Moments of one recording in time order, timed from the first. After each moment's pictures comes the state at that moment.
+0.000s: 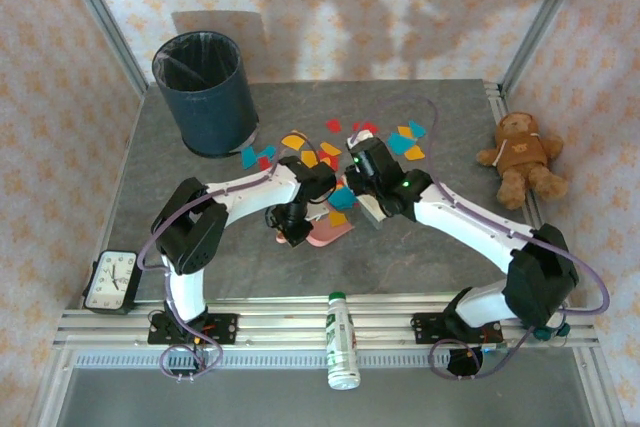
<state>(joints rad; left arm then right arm) -0.72 1.88 1.36 -1.21 0.00 0.06 0.72 1.40 1.05 -0.42 0.28 0.18</state>
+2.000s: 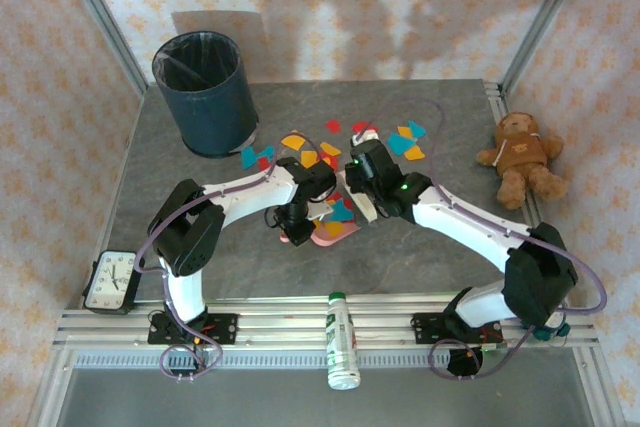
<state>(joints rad) -0.72 1.86 1.33 -1.14 0.04 0.12 0.72 1.41 1.01 -0.32 0.29 0.31</state>
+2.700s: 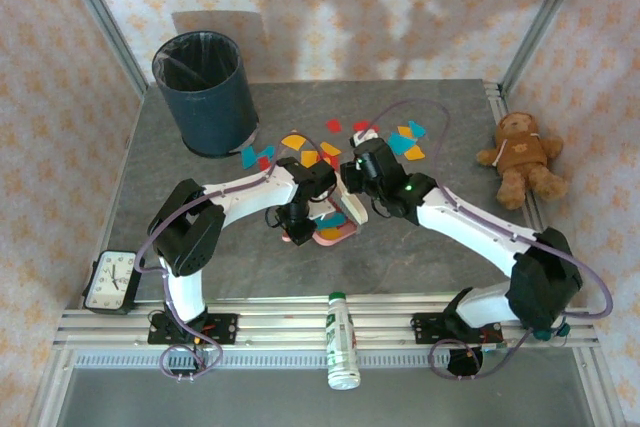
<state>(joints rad) -0.72 1.86 1.33 -1.12 0.05 0.12 0.72 1.36 1.01 -0.32 0.20 0.38</state>
